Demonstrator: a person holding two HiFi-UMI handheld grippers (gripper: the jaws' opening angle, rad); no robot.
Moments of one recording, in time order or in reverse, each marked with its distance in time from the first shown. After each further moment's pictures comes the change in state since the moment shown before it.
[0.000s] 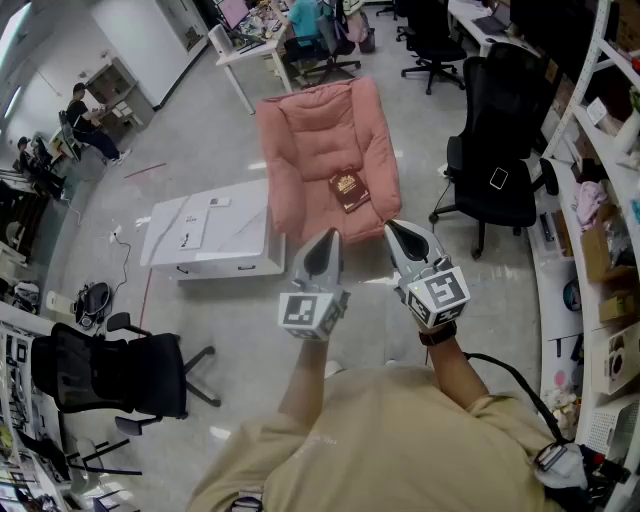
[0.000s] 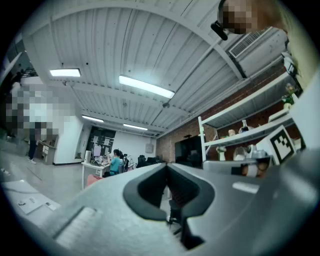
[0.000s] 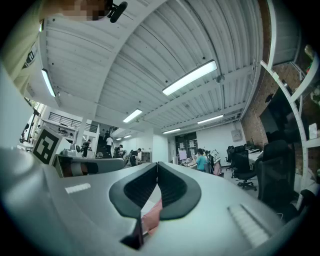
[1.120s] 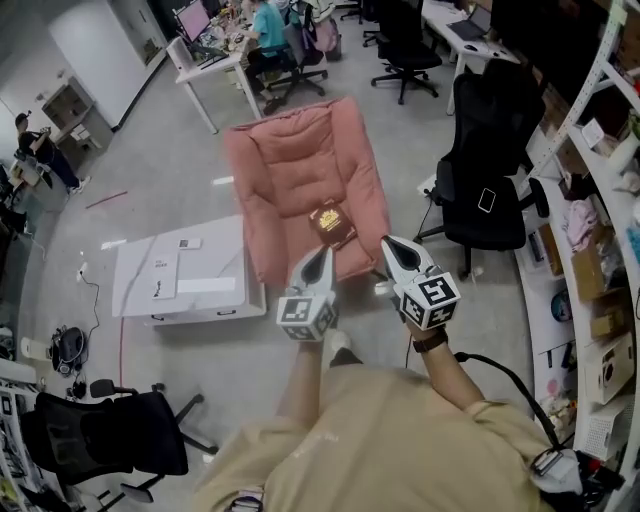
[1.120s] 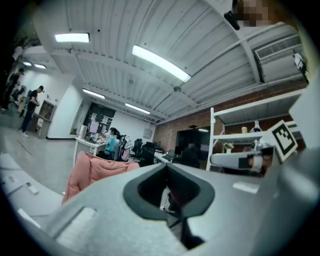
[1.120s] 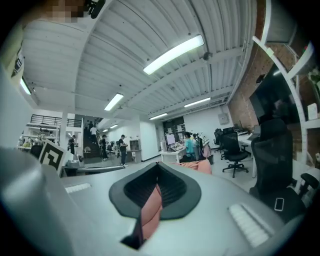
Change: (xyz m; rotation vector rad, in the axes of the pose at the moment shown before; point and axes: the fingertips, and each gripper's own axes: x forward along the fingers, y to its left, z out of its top) left arm 0.169 0.162 -0.117 -0.160 0.158 -0.073; right arm 0.177 -0.120 -0.092 0.133 0.192 -0.146
